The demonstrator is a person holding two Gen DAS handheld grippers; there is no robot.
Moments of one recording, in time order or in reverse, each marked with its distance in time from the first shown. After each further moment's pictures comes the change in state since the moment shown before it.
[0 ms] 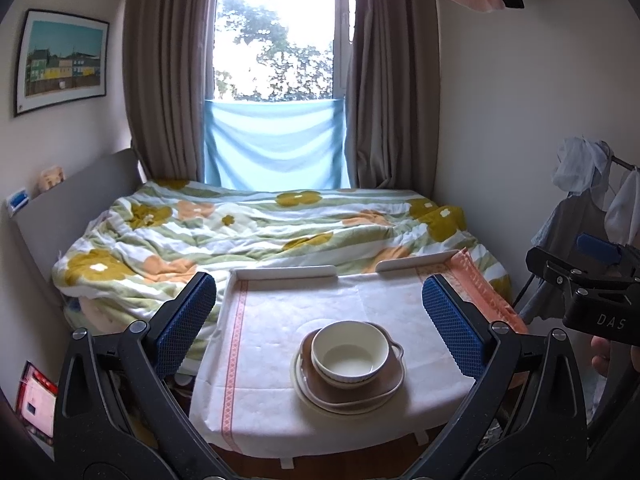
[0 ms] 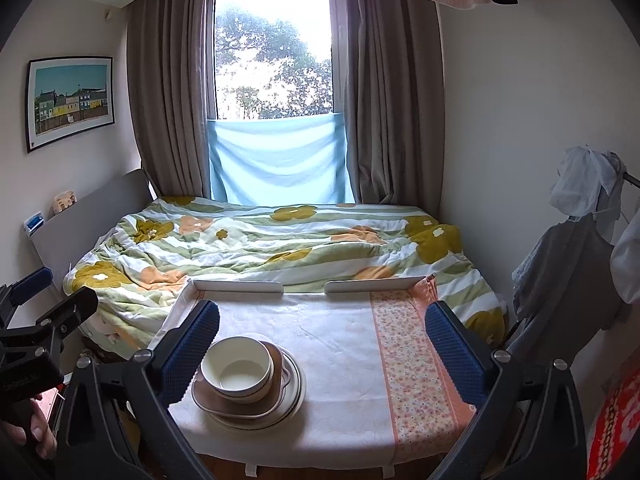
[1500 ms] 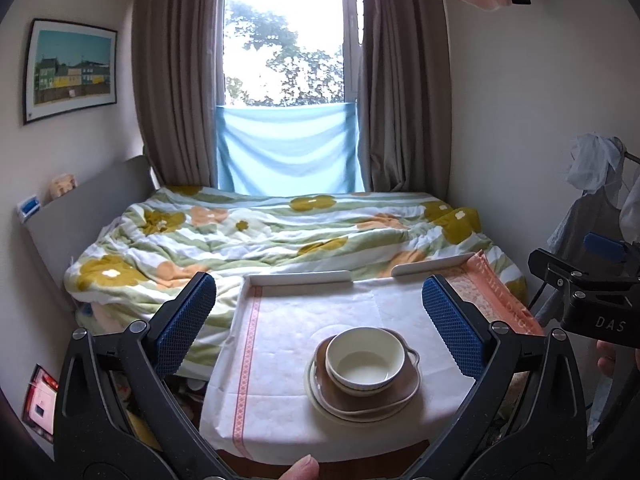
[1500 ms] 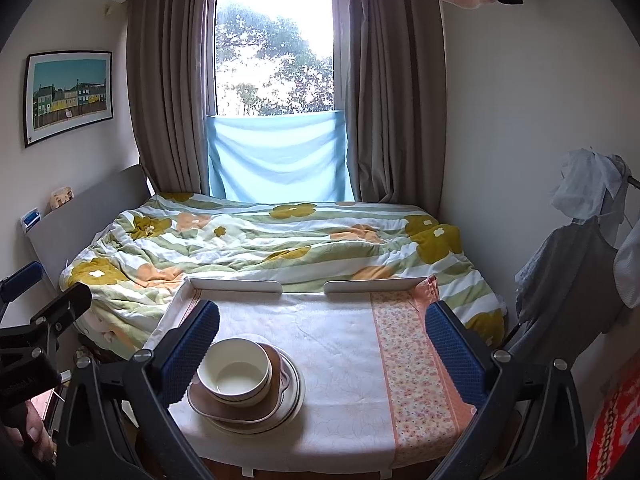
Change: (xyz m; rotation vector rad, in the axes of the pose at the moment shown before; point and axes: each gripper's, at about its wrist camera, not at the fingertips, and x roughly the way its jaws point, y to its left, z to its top) left arm 0.005 0.001 0.005 0.013 -0.017 0.058; right arm 0.016 -0.008 0.005 -0.010 0.010 -0.002
